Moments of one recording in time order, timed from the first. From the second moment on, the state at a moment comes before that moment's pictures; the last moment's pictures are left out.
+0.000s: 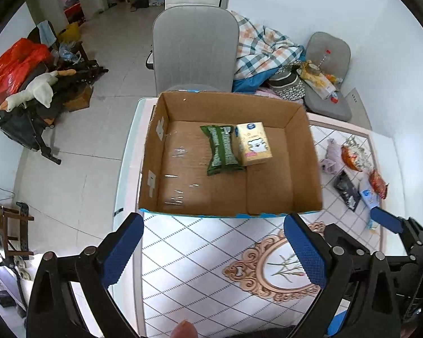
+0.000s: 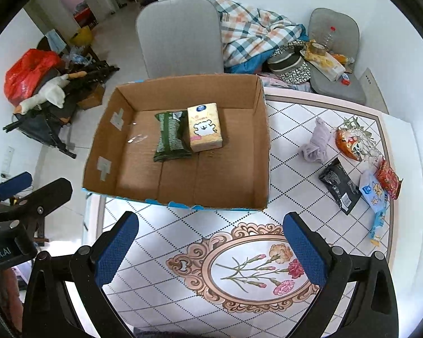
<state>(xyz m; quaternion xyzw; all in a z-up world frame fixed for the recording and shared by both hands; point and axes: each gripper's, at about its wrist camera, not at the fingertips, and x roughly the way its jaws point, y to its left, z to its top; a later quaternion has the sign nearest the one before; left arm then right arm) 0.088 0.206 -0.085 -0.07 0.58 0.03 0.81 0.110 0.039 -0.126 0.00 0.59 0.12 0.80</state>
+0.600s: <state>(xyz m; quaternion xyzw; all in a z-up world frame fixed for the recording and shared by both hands) 0.159 -0.016 -0.124 -0.09 0.65 -0.11 0.75 0.126 -0.217 -0.134 0.11 0.61 -0.02 0.78</state>
